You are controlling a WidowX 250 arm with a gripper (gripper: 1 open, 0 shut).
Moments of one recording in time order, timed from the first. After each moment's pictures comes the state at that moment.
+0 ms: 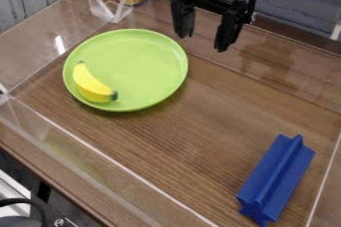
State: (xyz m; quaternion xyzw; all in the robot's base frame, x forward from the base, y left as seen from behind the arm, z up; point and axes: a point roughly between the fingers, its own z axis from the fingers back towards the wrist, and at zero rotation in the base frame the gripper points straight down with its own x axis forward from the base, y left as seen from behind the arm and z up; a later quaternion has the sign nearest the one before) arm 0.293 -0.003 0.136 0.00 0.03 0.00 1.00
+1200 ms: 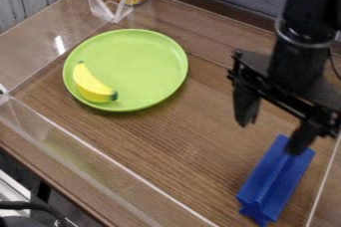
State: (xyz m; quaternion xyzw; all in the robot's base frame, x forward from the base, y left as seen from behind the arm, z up) arm 0.222 -0.126 0.116 0.00 -0.02 -0.09 1.00
